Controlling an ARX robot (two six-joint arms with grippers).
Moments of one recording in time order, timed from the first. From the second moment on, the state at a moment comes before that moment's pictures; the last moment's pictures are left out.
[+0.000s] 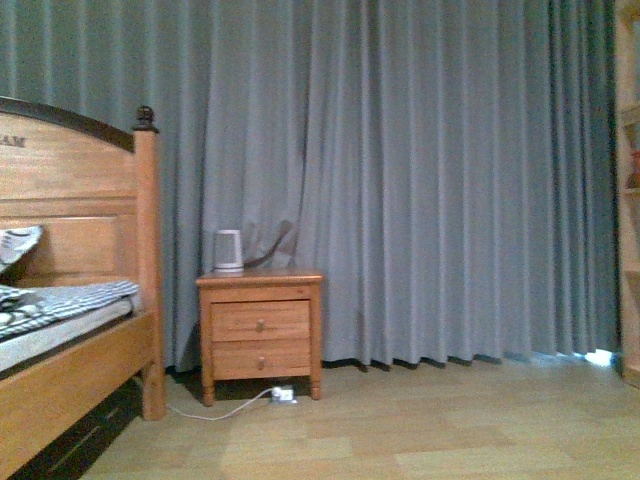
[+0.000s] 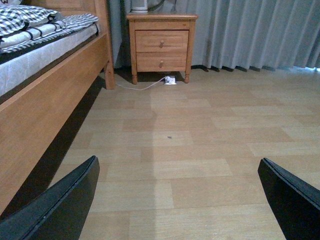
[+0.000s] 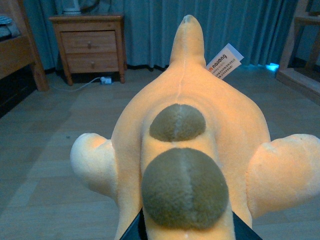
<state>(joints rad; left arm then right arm) 0.00 0.00 0.01 0.00 0.00 0.00 0.00 0.01 0.01 0.00 0.01 0.01</state>
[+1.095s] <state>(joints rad) 0.00 0.00 0.01 0.00 0.00 0.00 0.00 0.01 0.01 0.00 0.00 0.01</state>
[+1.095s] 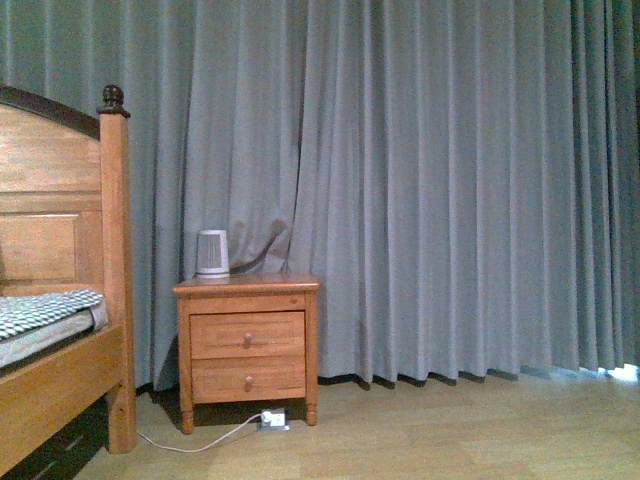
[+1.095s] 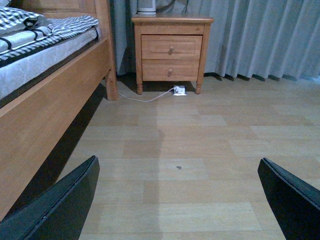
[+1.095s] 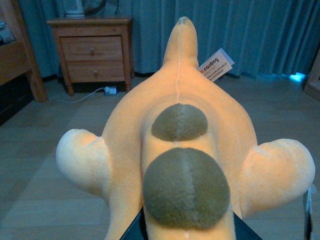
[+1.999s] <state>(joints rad) 0.00 0.00 0.01 0.00 0.00 0.00 0.00 0.01 0.01 0.00 0.00 0.01</state>
